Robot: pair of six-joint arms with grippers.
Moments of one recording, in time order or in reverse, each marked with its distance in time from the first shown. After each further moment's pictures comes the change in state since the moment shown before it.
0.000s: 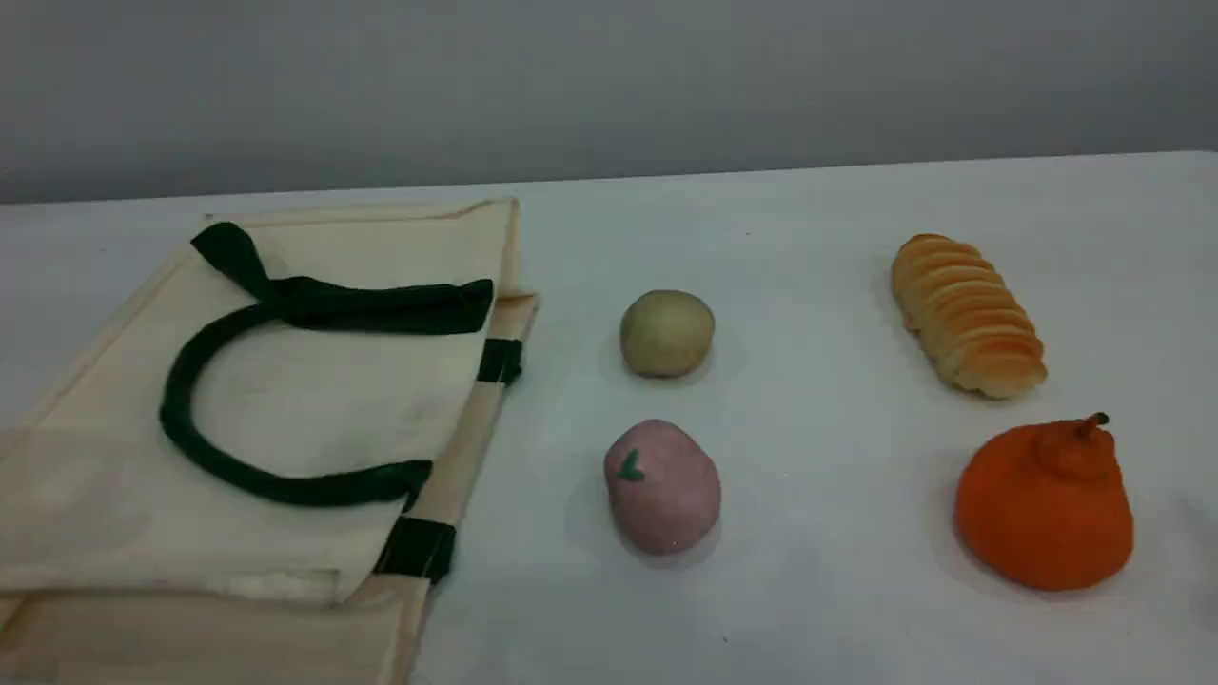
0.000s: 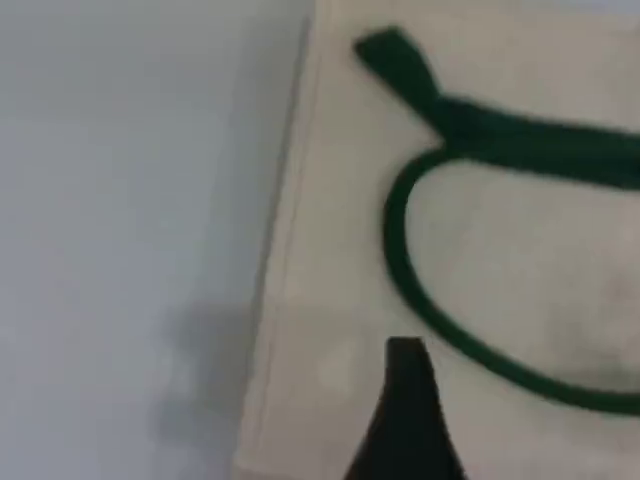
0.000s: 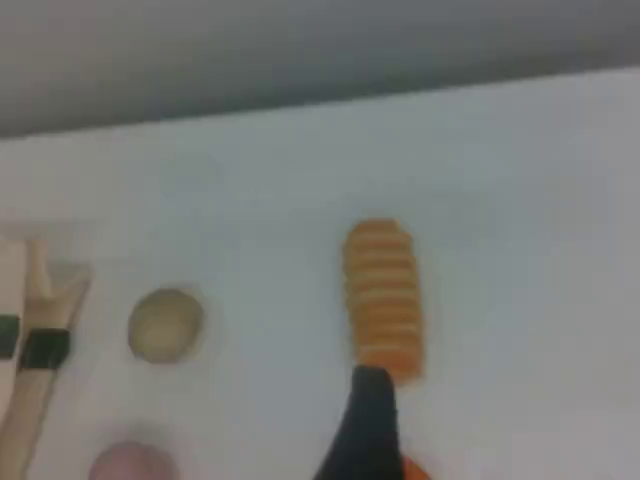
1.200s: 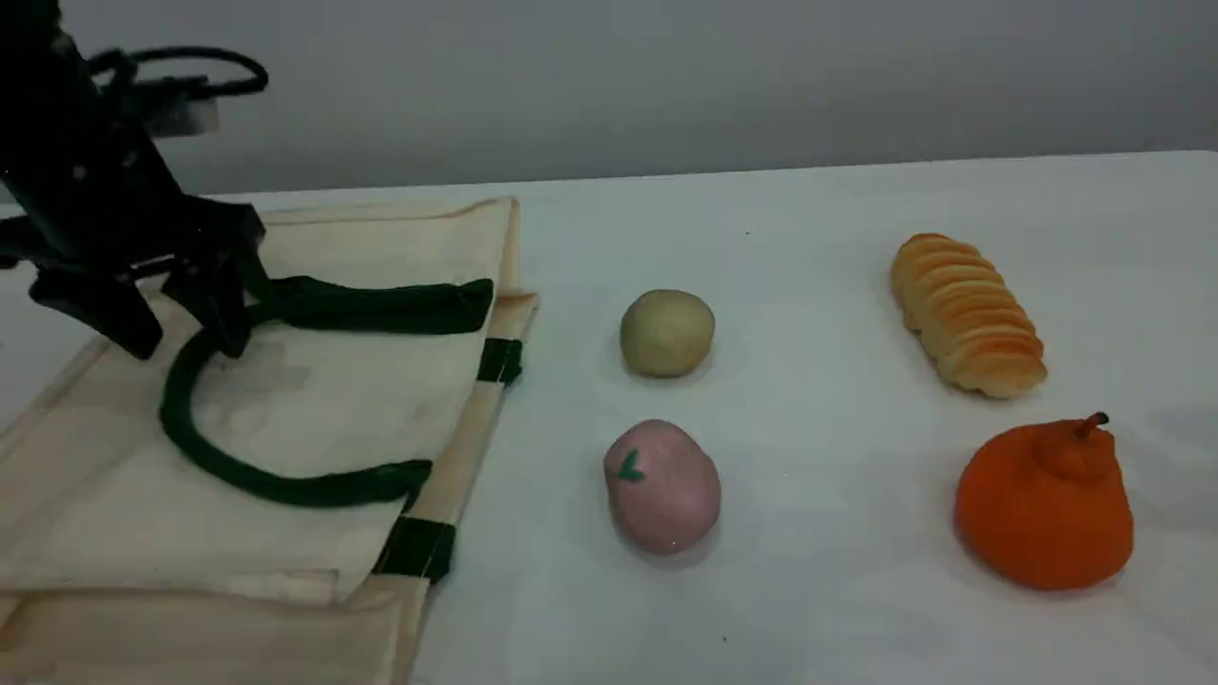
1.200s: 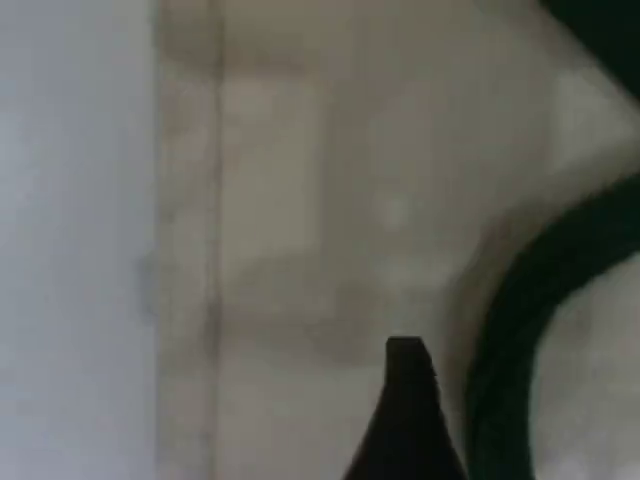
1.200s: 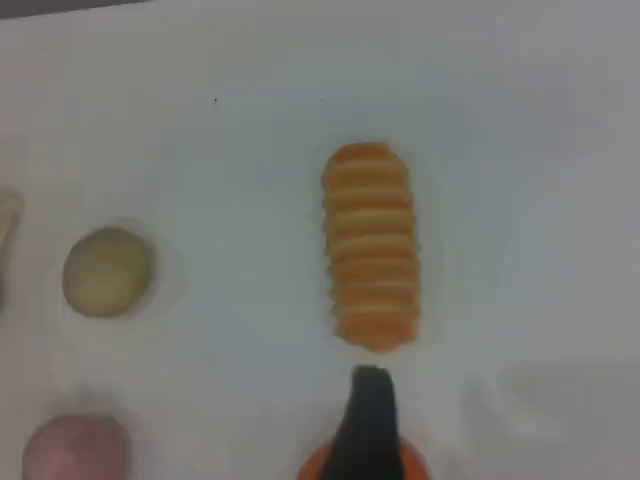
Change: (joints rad) left arm -0.073 0.831 -0.287 0.010 -0.147 0.059; right arm 0.000 0.259 0.000 0.029 -0.090 -0.063
